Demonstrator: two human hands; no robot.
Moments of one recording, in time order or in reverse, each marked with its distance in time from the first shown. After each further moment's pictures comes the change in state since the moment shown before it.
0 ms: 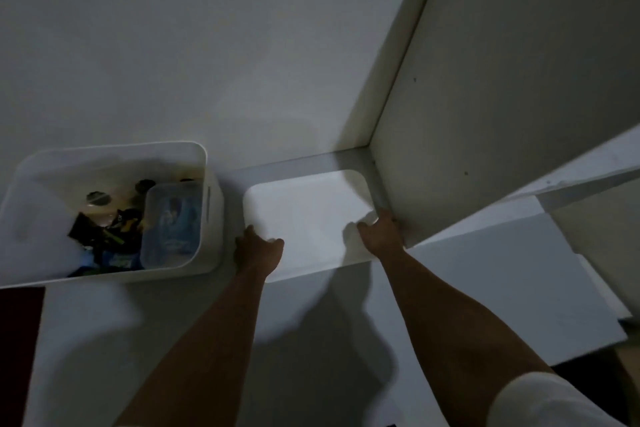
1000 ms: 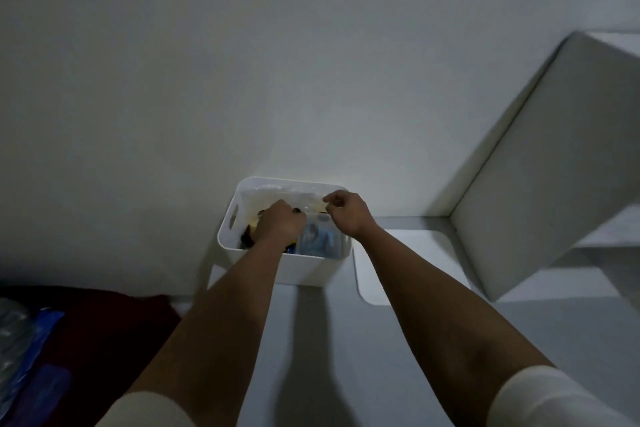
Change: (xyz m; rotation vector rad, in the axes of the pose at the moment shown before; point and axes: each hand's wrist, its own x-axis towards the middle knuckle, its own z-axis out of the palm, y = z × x) left_hand -0.067 -0.064 -0.293 0.000 0.233 0.333; right_hand -0.263 -0.262 0.076 0.113 -0.161 -0.751
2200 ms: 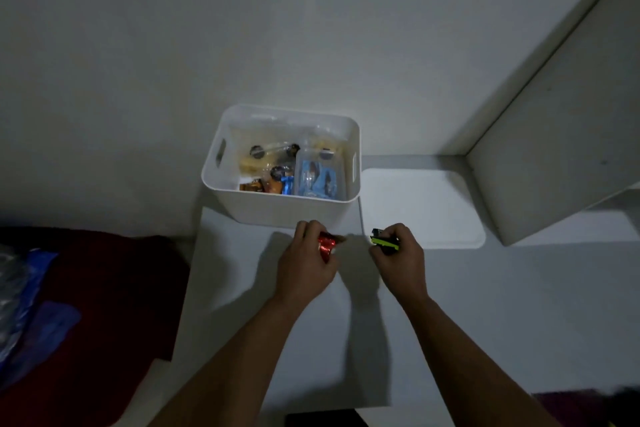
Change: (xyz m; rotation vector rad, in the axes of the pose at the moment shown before) left_hand -0.094 -0.107 0.129 -0.094 0.021 0.414; right_hand -0.125 0.172 0.056 0.091 0.349 0.047
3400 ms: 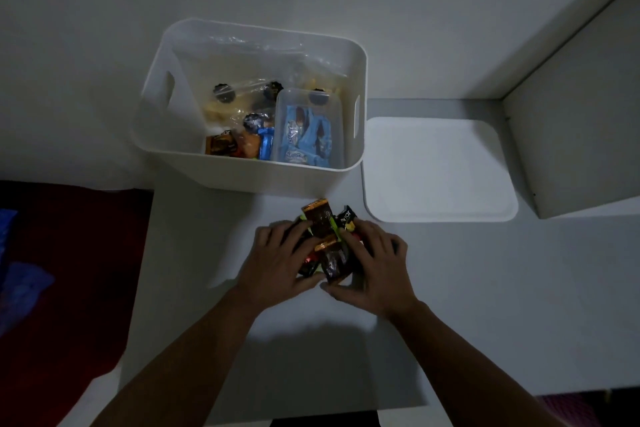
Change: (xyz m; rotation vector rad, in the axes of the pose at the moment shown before) left_hand 0.011 -0.126 0.067 0.644 -0.348 0.420; right_hand -0.007 0.107 0.056 -0.578 -0.269 -0.485
